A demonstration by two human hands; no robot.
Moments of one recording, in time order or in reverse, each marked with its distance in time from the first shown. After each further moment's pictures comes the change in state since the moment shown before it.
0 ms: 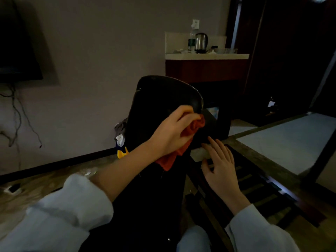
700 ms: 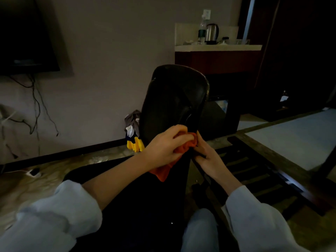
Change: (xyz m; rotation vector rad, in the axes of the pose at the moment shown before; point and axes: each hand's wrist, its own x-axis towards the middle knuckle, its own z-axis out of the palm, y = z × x) left_hand -0.086 0.026 -0.008 0.048 -0.150 -0.018; right_hand -0.015 -0.032 0.006 0.737 -0.509 0.226
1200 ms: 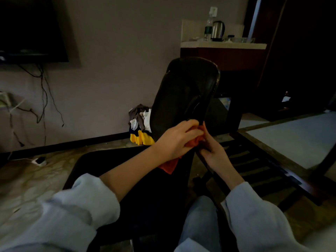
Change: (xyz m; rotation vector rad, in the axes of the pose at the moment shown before) left_hand -0.027 0.027 0.004 0.050 0.019 0.034; right_hand -0.036 -0.001 0.027 -0.038 0.127 -0.015
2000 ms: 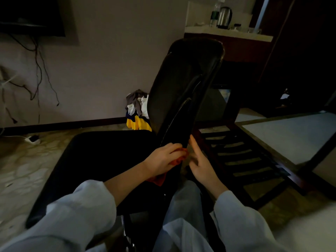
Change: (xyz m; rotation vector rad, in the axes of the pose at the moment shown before) left_hand -0.107 0.017 0.082 -0.070 -0.038 -0.068; right_hand -0.054 0.059 0.033 -0.066 -0.154 0.001
